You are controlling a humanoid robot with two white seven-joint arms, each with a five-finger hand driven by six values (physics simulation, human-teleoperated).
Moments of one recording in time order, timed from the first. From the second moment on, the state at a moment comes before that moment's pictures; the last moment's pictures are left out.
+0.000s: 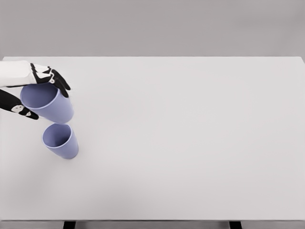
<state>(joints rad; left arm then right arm) -1.01 1.33 -1.01 -1.73 0.42 -0.61 -0.61 0.00 0.00 -0.04 0.15 0.08 -0.14 0.56</state>
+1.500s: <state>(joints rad) -0.93 1.32 -1.09 -1.63 0.41 -0.61 -0.61 0.00 0.00 -0.04 0.15 0.08 -0.14 0.56</state>
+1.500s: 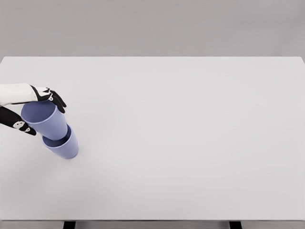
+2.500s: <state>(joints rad) -0.92 1.31 -1.09 -1.62 0.39 -0.61 -0.61 0.00 0.00 -0.04 0.15 0.08 -0.14 0.56</state>
